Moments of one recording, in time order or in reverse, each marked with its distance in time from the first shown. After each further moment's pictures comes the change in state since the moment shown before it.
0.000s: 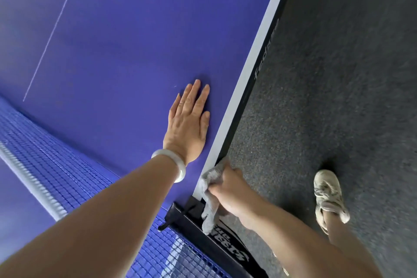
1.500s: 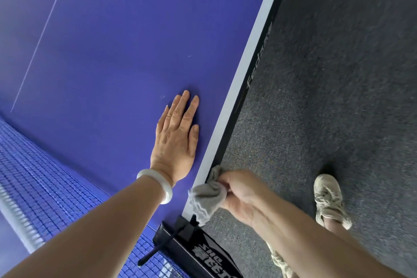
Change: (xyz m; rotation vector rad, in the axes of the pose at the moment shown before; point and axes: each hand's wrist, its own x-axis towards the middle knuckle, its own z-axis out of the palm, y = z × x) left_hand 0.003 -0.002 0.005 -0.032 0.040 0.002; right_hand 0.011 -0.025 -0.040 0.884 -0.192 0.216
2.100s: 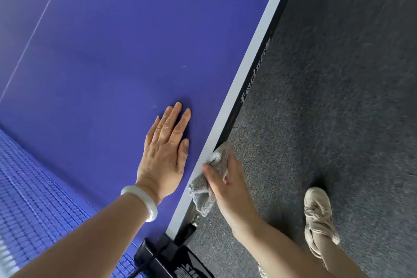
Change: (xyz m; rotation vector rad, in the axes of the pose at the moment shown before) left_hand 0.000 -0.002 0.001 -0.017 0.000 -0.012; right_hand 0.019 0.000 -0.012 -0.656 0.154 -0.697
